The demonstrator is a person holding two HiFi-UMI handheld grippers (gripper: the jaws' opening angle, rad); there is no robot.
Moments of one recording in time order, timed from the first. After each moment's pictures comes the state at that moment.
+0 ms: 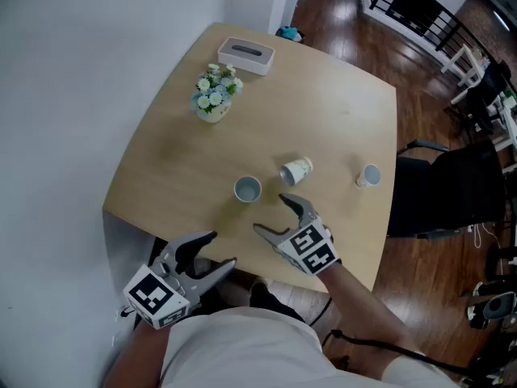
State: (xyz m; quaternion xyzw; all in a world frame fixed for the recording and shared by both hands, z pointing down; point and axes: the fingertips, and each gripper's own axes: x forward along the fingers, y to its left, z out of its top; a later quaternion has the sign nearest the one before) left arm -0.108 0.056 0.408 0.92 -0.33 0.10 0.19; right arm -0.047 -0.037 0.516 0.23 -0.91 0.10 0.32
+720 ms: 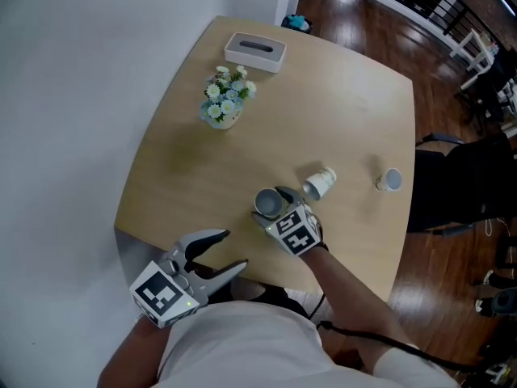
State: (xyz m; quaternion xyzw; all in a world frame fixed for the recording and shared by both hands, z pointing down) left arm -0.132 -0.003 0.407 0.94 -0.27 0.13 0.17; right arm -0.099 -0.111 0.603 0.26 -0.88 0.14 0.37
